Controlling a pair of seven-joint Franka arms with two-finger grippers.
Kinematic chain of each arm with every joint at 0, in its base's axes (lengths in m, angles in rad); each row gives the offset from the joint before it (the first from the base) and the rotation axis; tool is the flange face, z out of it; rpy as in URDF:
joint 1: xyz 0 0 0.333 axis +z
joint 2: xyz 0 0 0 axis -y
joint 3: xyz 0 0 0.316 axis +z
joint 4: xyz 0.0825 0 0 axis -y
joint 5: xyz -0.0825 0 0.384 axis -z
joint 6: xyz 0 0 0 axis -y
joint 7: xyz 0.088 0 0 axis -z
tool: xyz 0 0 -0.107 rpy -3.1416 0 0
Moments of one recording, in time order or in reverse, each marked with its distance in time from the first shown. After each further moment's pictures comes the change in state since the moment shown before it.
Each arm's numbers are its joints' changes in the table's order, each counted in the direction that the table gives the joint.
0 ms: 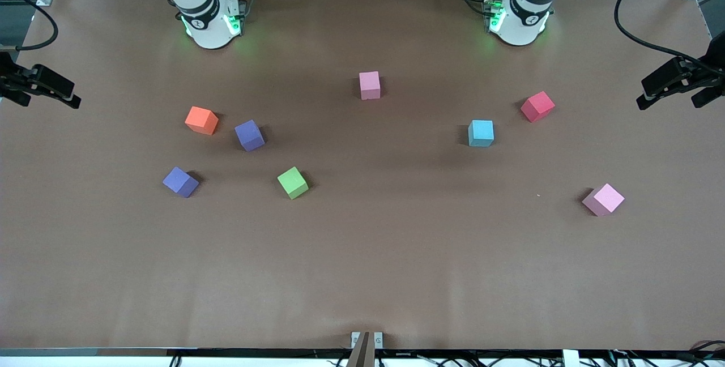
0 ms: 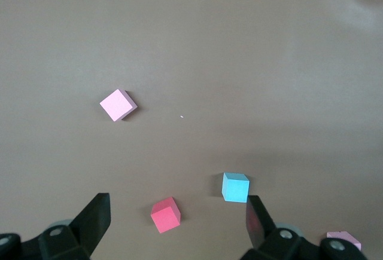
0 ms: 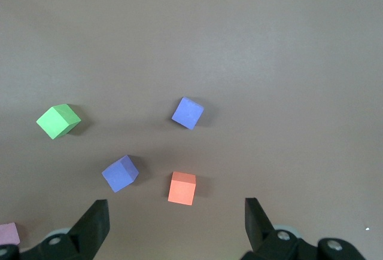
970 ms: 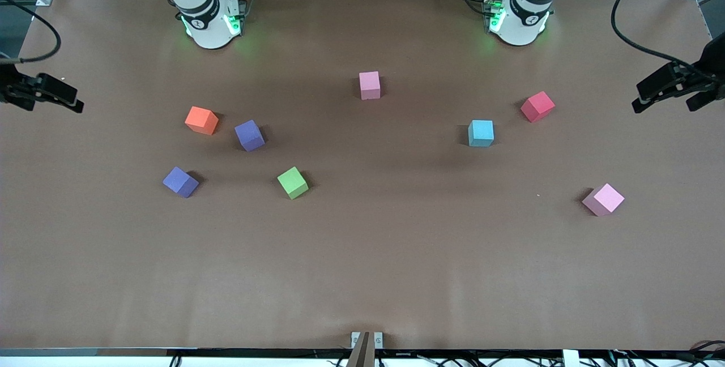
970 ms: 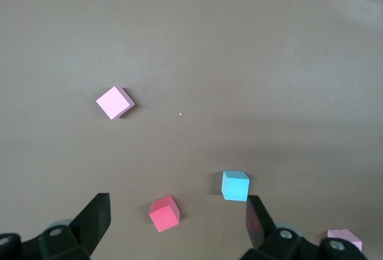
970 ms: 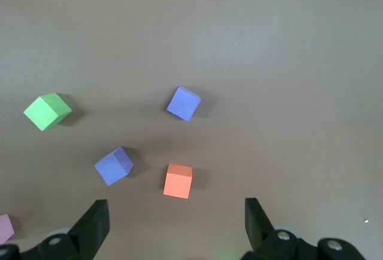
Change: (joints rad) left arm -0.001 -0.028 -0.005 -0.001 -0.001 0.000 -0.006; right arm -0.010 -0.059 -0.001 -0.010 0.000 -0.014 -0.017
